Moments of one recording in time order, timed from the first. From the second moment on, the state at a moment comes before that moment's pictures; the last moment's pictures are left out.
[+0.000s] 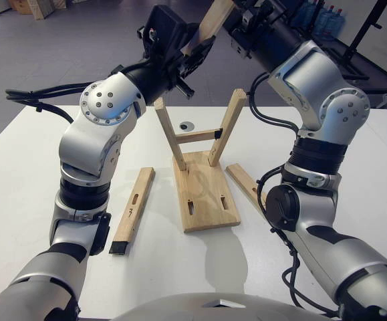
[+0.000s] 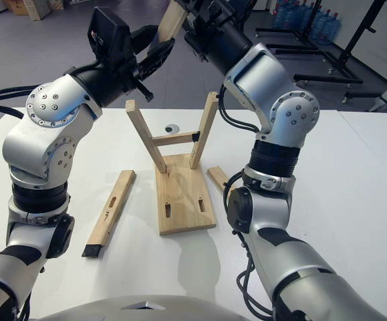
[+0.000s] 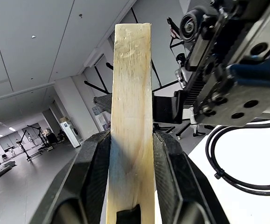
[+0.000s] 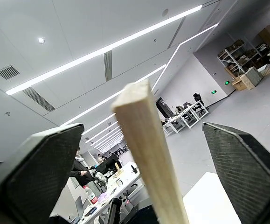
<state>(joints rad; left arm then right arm) -0.83 0.33 -0.11 -0.40 -0.25 0.69 -0.37 -1.05 -0.10 -0.39 0.05 1.39 0.92 -0.11</state>
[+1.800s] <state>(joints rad) -0.83 0.49 0.46 -0.40 -0.59 1.00 -0.37 -1.05 -0.77 -0.53 0.15 1.26 0.95 0.17</state>
